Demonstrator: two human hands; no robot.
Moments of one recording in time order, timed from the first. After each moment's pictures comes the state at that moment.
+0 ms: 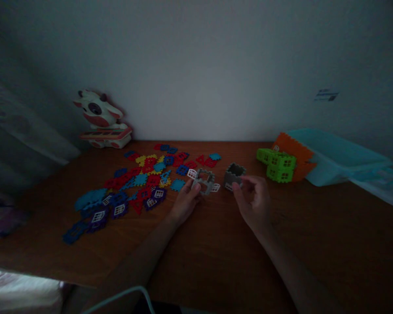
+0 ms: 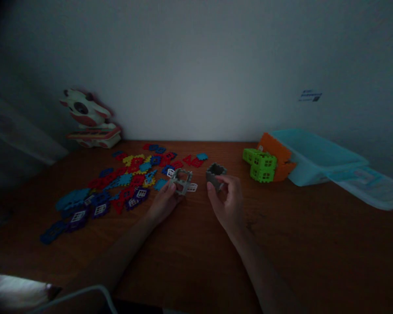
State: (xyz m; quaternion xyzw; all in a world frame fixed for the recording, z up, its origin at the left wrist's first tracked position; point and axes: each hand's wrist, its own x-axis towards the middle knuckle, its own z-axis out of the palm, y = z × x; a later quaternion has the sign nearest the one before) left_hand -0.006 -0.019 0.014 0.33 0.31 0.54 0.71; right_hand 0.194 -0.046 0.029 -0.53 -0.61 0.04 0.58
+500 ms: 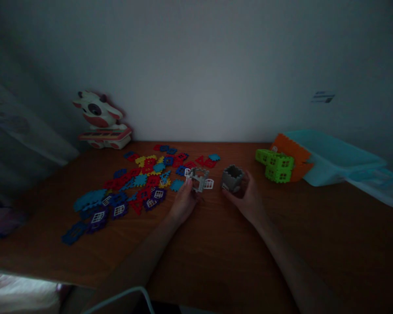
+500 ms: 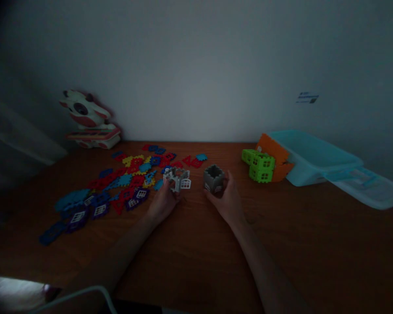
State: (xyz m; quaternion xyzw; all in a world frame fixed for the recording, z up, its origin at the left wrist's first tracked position) left_hand -0.006 -0.013 0.008 0.28 0.31 0.58 0.70; right_hand 0.214 -0.020 -0.013 -0.62 -0.60 0.18 0.48
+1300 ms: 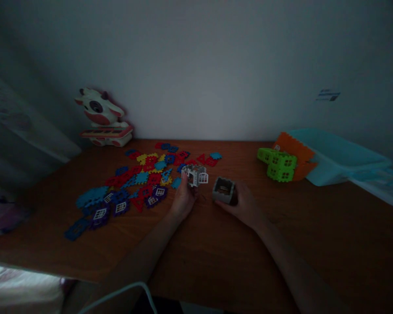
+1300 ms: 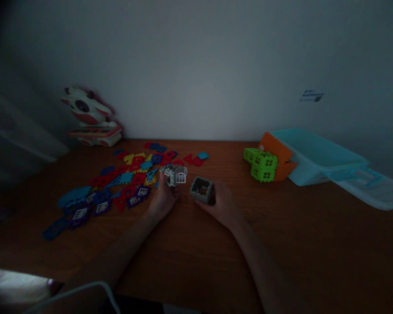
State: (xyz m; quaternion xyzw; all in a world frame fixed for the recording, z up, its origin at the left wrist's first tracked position) left_hand -0.005 -0.008 0.015 0.22 0.35 0.59 0.69; right_hand 0.204 -0.034 0.001 -0.54 -0.74 0.15 0.36
